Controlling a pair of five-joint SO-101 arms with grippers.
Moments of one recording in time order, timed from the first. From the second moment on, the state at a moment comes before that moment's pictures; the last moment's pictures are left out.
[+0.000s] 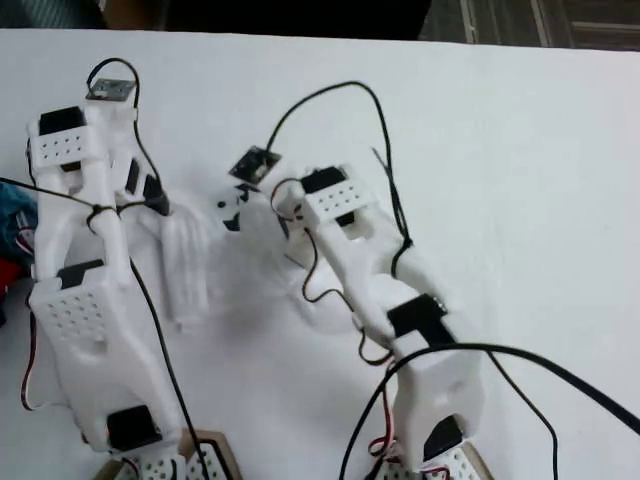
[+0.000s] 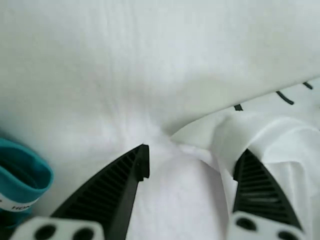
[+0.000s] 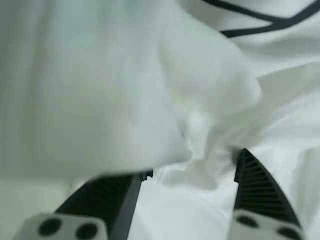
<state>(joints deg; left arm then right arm) -24.0 38.3 -31.3 87.0 -17.5 -30.5 24.9 1.5 68.0 29.6</state>
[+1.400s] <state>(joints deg) -23.9 38.3 -31.3 87.2 -17.5 -21.4 32.7 -24.4 81.5 24.0</state>
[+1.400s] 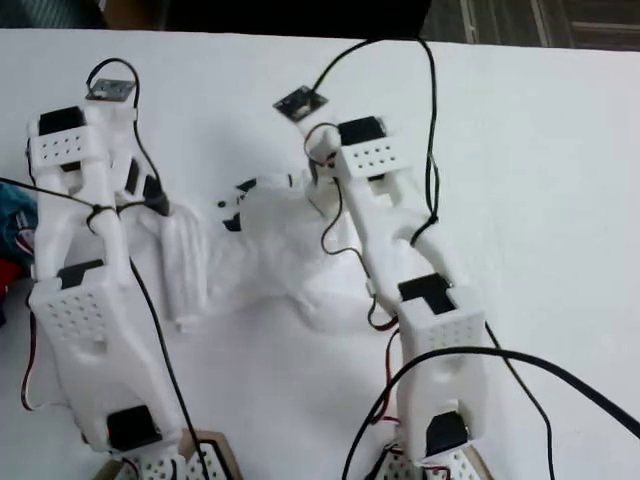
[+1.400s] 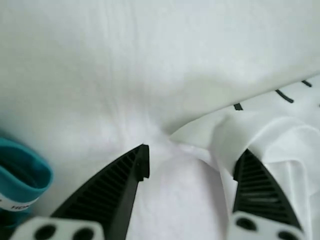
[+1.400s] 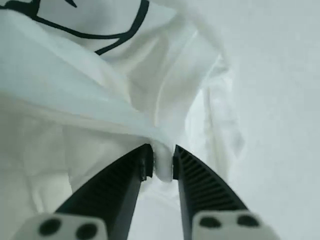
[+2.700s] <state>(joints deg) 0.4 24.3 -26.6 101.2 -24.9 -6.3 19.2 -40.9 84.7 34.5</state>
